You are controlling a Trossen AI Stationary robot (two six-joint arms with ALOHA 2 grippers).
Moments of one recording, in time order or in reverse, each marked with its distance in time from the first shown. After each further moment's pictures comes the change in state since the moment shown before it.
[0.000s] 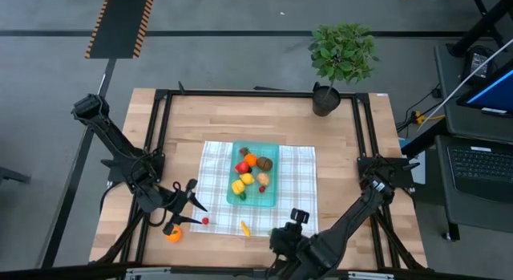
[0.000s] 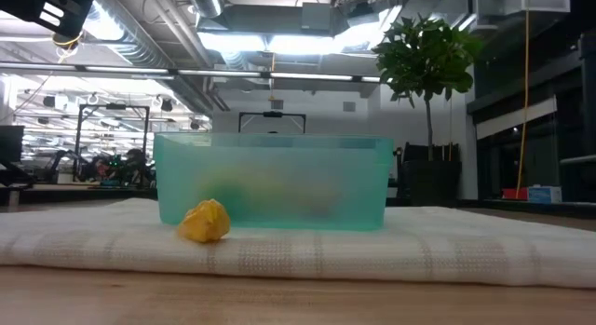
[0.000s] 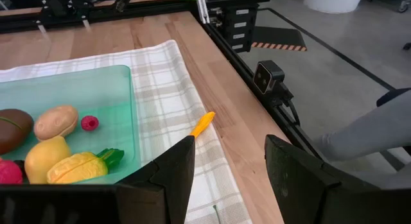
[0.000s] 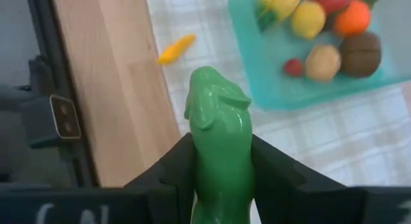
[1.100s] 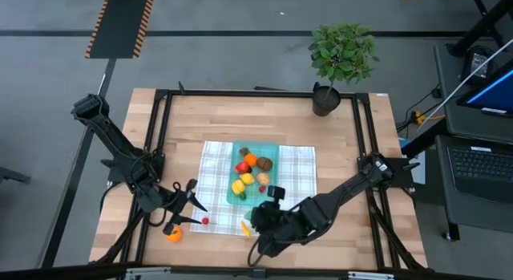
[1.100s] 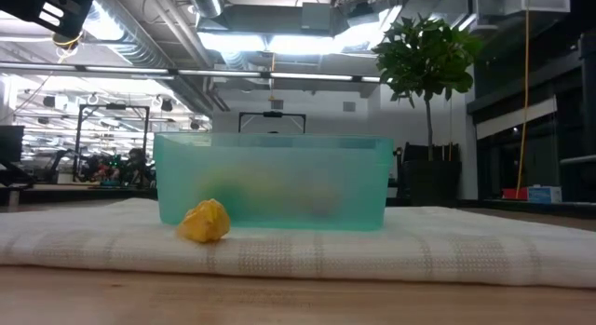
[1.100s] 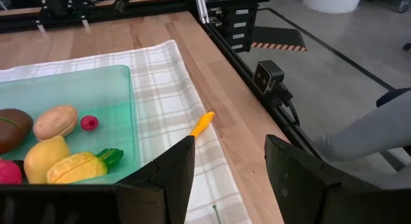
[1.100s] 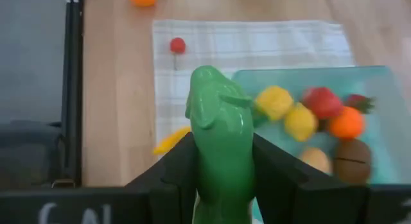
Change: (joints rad) left arm 0.000 0.000 0.000 0.000 0.001 -0.001; right arm -0.178 -0.130 -0.109 0.343 -0.023 -0.414
